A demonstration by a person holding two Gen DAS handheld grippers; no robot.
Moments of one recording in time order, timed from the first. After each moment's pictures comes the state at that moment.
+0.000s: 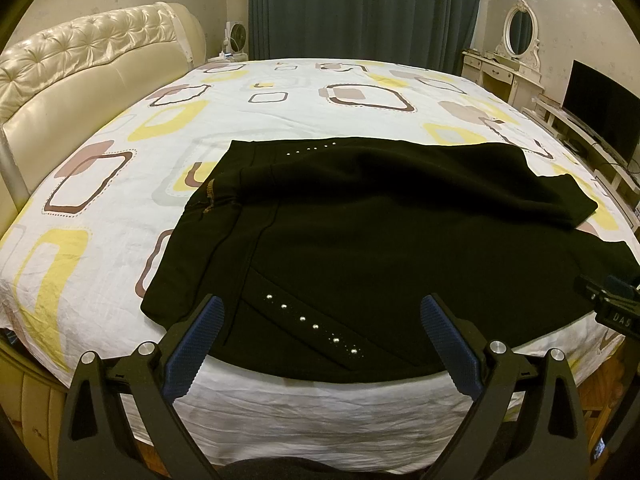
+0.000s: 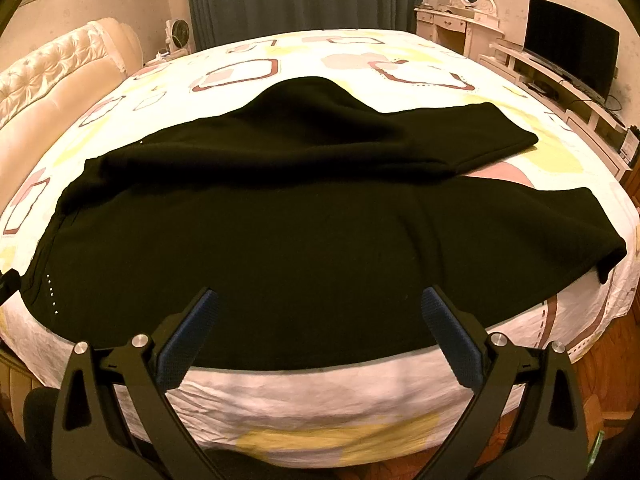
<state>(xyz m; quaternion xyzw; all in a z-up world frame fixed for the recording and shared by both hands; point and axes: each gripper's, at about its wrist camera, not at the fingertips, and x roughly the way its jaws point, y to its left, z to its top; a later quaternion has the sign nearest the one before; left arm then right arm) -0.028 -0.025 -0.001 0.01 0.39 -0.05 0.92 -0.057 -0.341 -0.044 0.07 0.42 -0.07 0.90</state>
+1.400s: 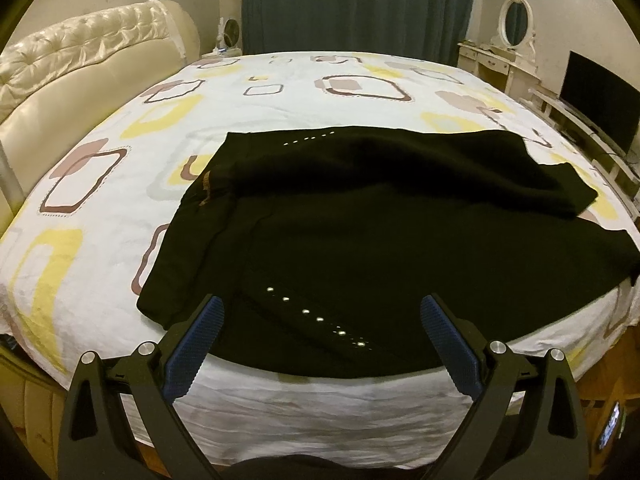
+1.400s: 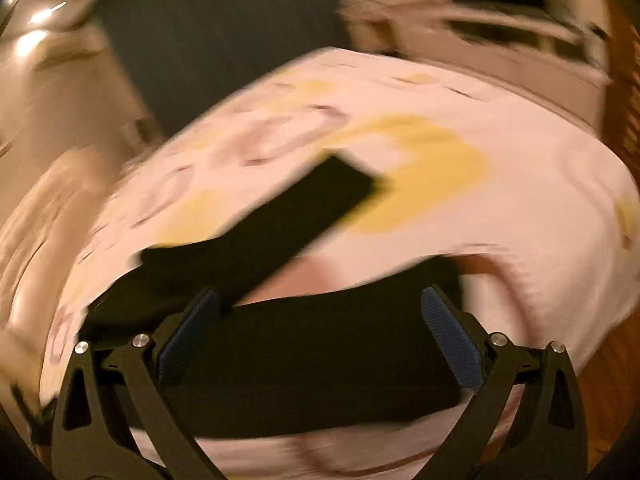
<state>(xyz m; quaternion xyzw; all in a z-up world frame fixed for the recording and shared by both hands) -0.022 -0.022 -0.013 0.02 0.40 -0.05 0.91 -0.071 -0.693 -0.006 0.27 0.36 -0.11 0.88</state>
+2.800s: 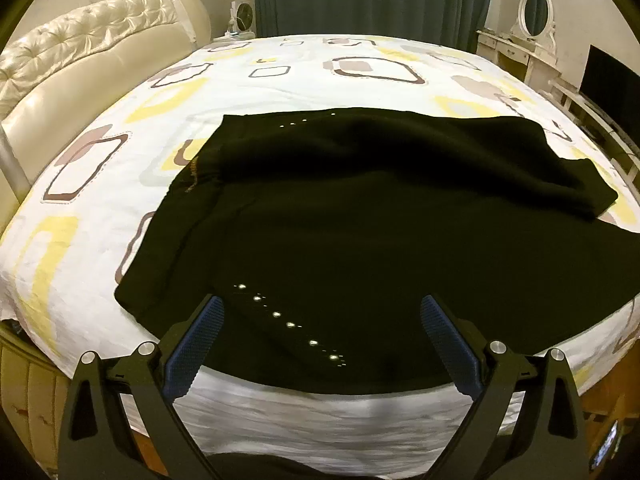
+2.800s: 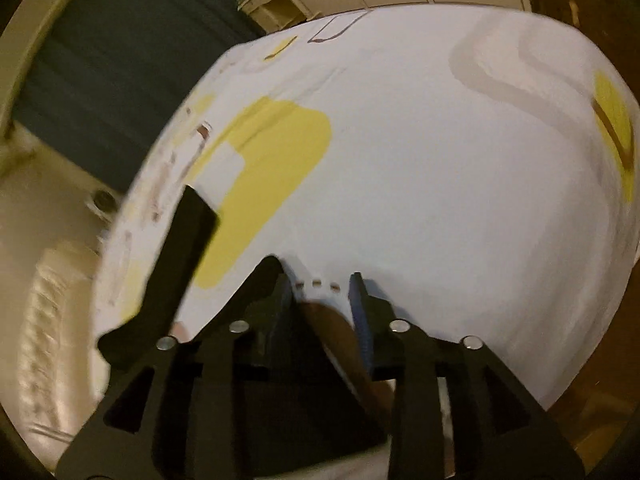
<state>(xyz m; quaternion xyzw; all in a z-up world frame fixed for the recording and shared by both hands) -0.004 -0.047 -0.021 0.02 0.43 -0.02 0.90 -0.089 -0.825 -0.086 0.44 0.35 -0.14 0.82</state>
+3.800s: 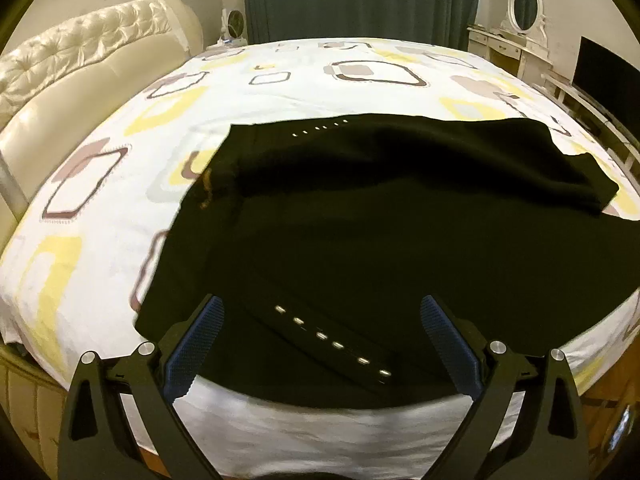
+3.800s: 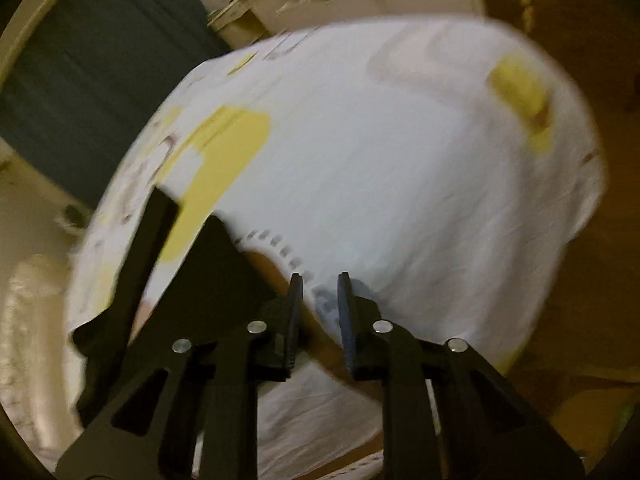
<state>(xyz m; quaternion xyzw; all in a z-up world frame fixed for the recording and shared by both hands) 0.008 -0.018 -0.022 0.04 0.42 -0.04 0.90 -0.131 -0.802 -0.084 0.39 0.35 -0.23 0.82</state>
